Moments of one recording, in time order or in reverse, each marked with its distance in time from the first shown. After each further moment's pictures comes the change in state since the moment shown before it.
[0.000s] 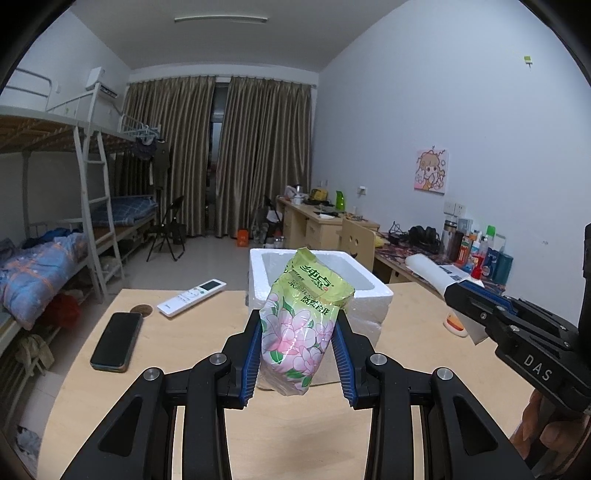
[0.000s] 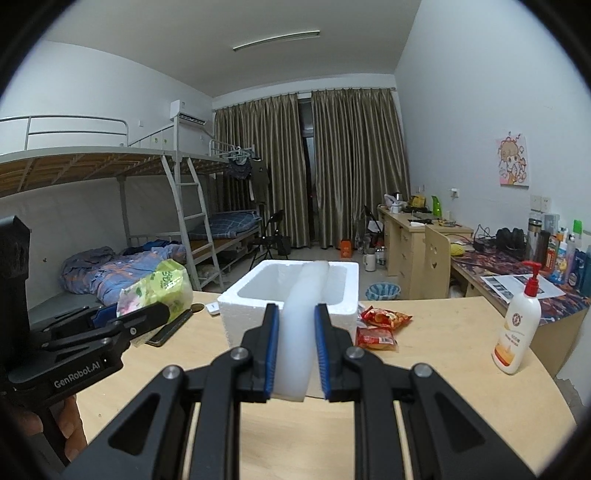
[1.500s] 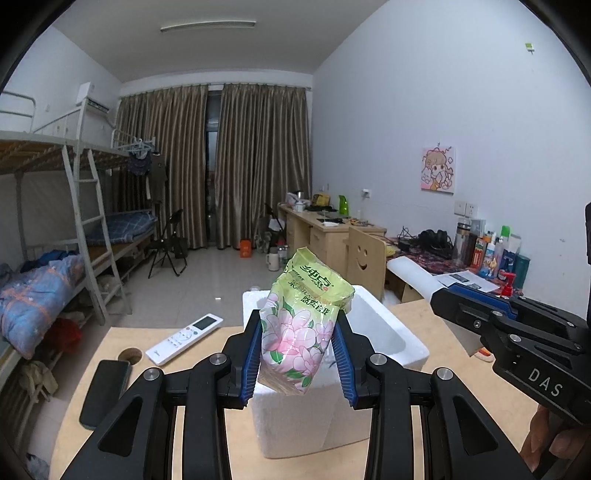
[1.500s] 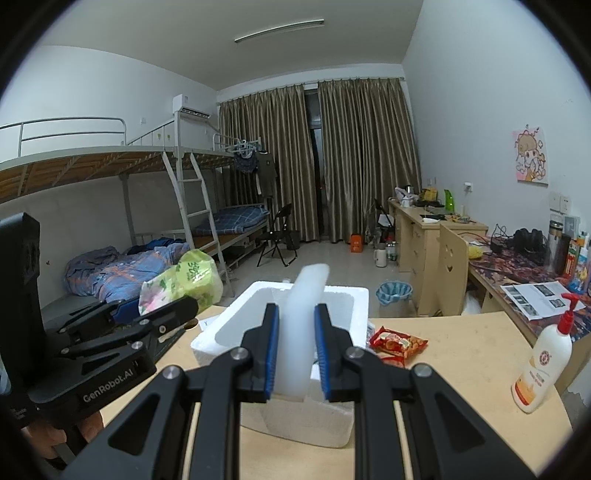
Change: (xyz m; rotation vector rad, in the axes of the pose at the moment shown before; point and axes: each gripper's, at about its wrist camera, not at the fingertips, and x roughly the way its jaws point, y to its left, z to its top) left arm 0.083 0.004 0.050 0.058 -0.020 0.018; right arm 0.063 -0.009 0.034 0.003 0.036 0.047
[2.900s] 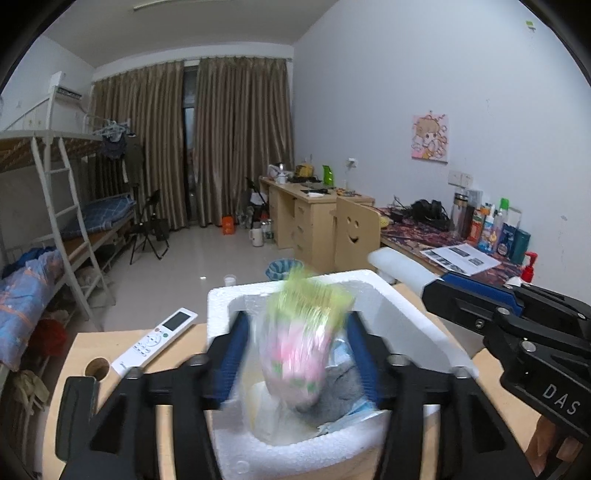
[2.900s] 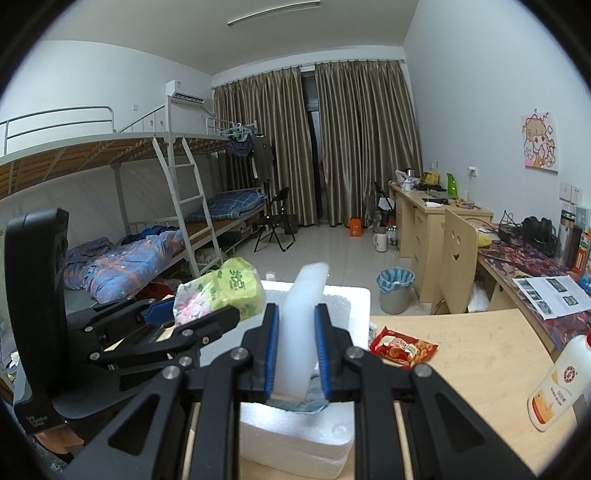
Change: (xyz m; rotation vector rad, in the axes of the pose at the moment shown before) left arm 0.103 0.015 0.010 0.044 0.121 -0.069; right arm 0.049 -0.007 0.008 0.015 0.070 -0.009
